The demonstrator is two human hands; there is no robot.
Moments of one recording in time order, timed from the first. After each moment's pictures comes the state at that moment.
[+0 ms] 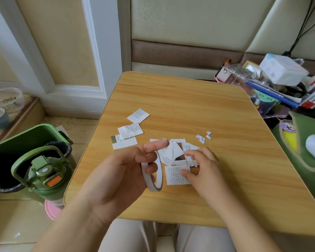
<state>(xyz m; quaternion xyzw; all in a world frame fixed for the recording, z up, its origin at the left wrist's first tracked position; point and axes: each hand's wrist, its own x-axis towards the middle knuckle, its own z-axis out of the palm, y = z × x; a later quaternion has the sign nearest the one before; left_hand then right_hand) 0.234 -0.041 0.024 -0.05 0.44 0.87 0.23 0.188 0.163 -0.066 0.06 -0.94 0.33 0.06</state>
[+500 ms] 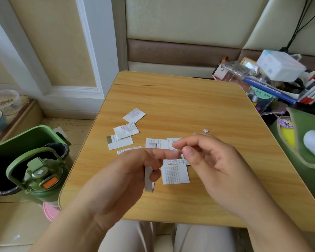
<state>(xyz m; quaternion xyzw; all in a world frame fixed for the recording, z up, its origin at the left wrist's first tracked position) 0.240 -0.024 0.039 -0.03 0.58 0.79 0.22 0.224 0.151 0.033 0.19 -0.83 0.52 0.02</state>
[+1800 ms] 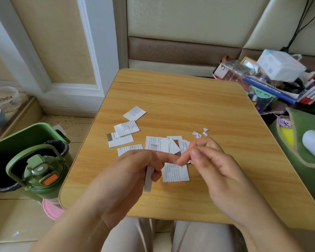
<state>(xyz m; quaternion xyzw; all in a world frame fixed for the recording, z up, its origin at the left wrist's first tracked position) 0.238 -0.022 0.025 -0.03 0.63 0.75 0.22 0.239 0.150 0.026 0.14 -0.81 0.57 -0.01</state>
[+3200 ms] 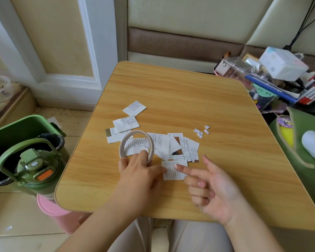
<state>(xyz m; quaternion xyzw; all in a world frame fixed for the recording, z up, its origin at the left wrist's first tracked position) 0.224 -0.012 -0.077 0.12 0.96 0.22 -0.10 0.215 0.162 -0.026 -0.29 -0.46 0.78 -0.31</state>
